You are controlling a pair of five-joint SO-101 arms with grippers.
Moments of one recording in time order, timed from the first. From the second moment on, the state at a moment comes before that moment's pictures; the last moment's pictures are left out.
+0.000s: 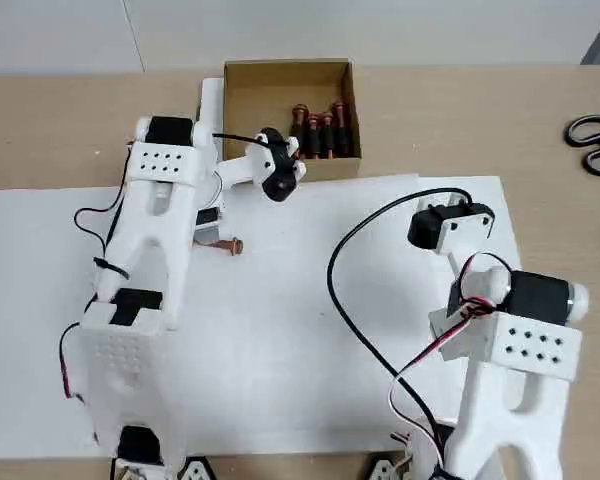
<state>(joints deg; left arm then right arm) 2.7 32.9 -30.4 99.3 -63.7 10.1 -41.4 33.2 98.1 27.8</state>
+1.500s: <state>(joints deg) 6.4 38.7 -28.0 98.6 -67.6 10.1 -41.4 33.2 98.1 27.8</state>
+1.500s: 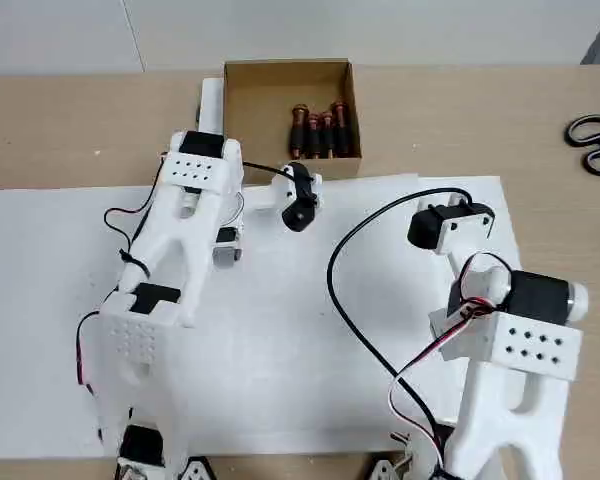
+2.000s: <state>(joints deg) 3.9 41.4 -29.2 98.2 -67.6 10.1 -41.4 33.2 98.1 27.8</state>
